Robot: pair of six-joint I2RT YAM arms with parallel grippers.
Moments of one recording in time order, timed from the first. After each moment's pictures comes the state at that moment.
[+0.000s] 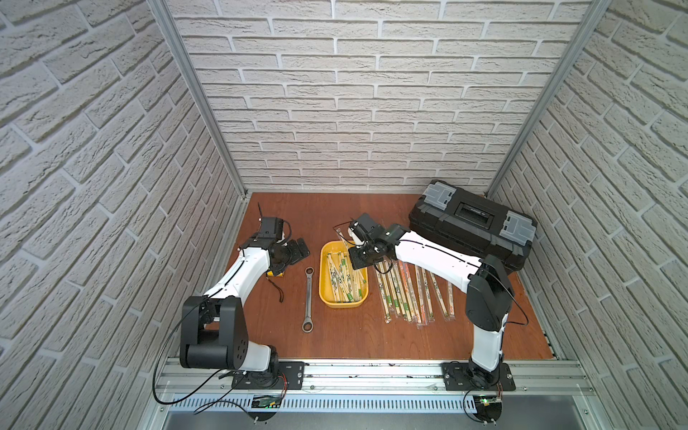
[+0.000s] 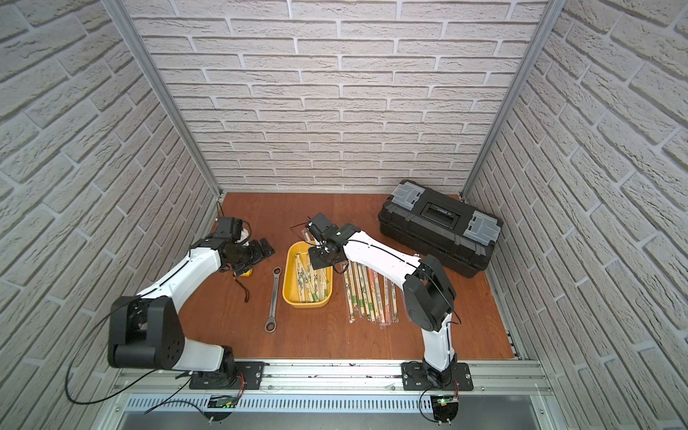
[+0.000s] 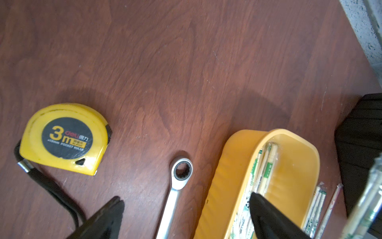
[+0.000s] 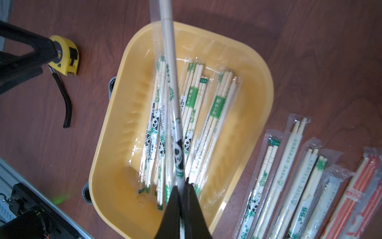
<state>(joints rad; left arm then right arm) -0.06 1.43 0.97 -0.63 0.23 -0.55 0.74 1.89 1.59 -0.82 -0.04 0.48</state>
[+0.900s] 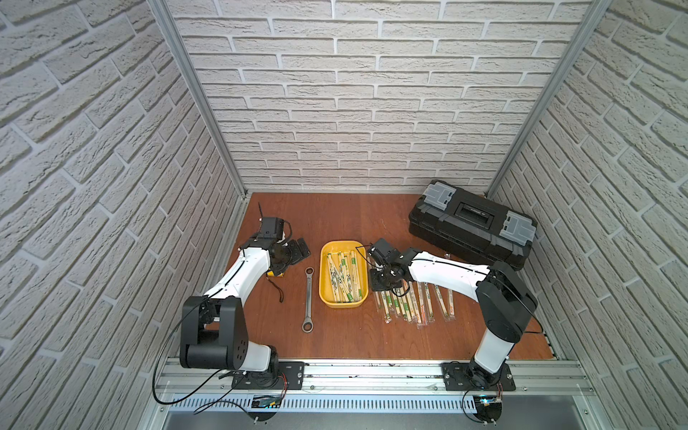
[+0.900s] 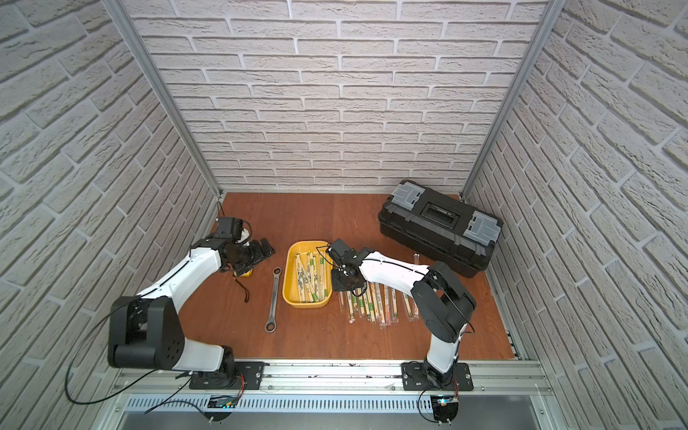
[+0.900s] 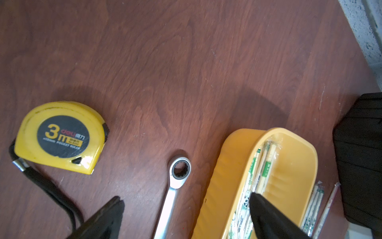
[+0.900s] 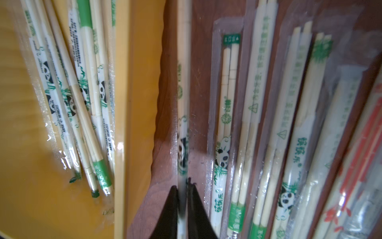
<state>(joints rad) -0.06 1.43 0.97 -0.63 0.23 -0.55 0.73 1.78 1.19 -0.67 -0.05 0.65</state>
